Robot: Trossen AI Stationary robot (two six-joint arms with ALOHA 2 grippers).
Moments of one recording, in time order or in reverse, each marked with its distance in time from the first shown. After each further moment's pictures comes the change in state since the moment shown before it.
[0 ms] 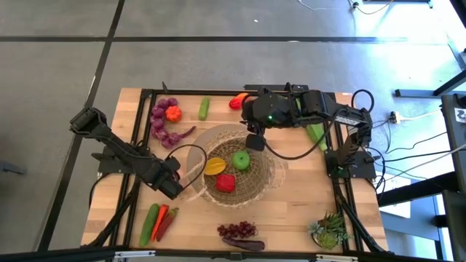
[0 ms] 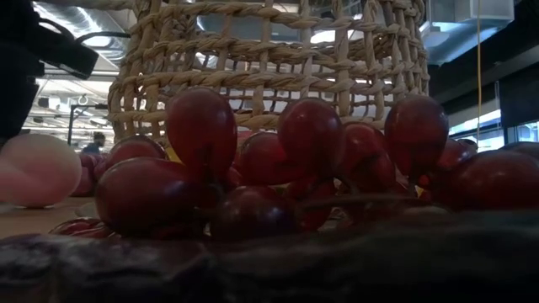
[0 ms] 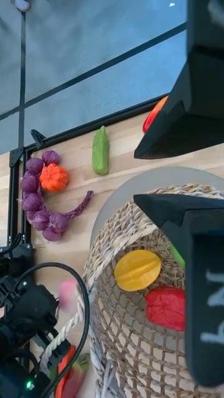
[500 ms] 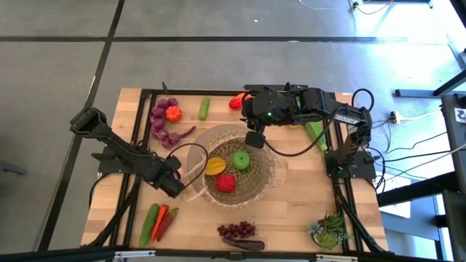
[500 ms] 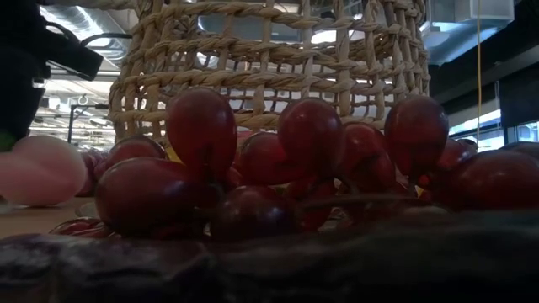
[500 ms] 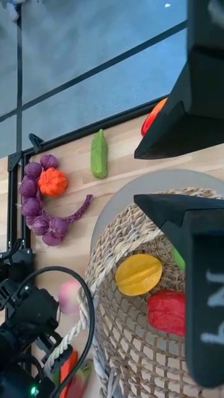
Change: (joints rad) left arm 0.029 0.000 0.000 0.017 -0.005 0.069; right arm -0.016 0.000 0.000 0.000 -0.007 0.003
